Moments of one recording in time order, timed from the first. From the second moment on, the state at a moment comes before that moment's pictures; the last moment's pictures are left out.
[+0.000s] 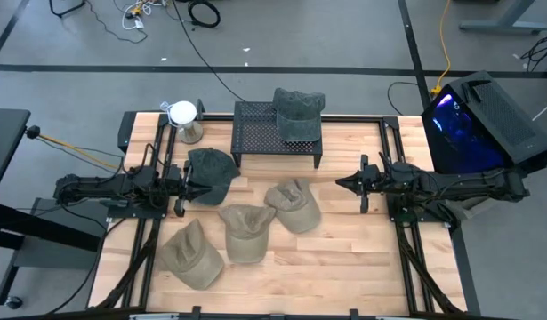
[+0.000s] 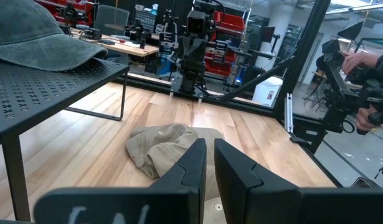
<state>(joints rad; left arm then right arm) -0.02 0.02 0.03 0.00 -0.04 -0.23 -0.03 0.44 0.17 0.09 0.06 0.10</state>
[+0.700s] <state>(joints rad) -0.02 0.02 0.03 0.00 -0.04 -0.23 -0.03 0.44 0.17 0.09 0.01 0.10</state>
